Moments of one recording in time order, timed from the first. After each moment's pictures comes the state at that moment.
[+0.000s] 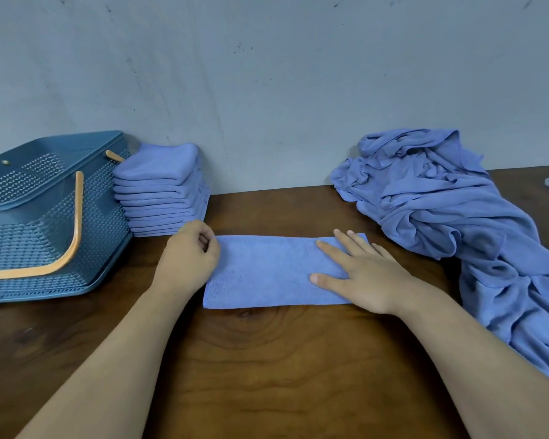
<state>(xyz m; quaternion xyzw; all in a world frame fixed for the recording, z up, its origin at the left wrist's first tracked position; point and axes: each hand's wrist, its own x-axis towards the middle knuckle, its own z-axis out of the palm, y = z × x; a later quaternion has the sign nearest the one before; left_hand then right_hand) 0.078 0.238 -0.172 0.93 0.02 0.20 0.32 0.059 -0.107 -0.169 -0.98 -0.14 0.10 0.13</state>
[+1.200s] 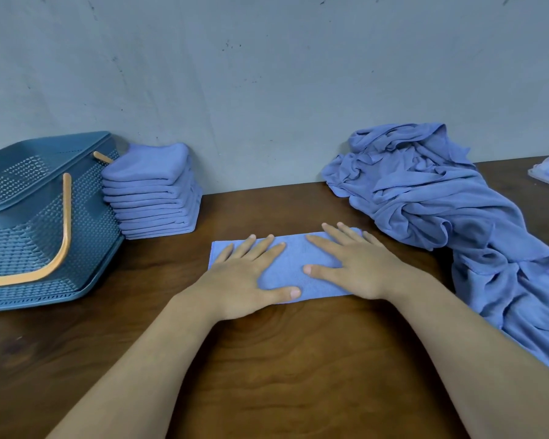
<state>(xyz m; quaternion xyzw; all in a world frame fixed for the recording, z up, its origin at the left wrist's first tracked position) 0.058 0.169 -0.175 0.97 -0.20 -0.10 0.11 0.072 -0.106 -0.175 -0.98 -0.16 0.08 0.13</state>
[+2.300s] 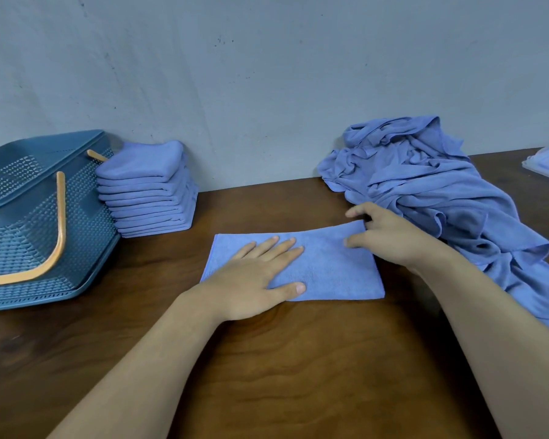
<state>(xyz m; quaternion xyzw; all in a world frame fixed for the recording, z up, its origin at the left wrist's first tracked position) 0.049 0.153 -0.175 0.95 -0.30 -0.08 0.09 0.072 -0.150 -0.146 -0.89 0.01 0.07 0.46</state>
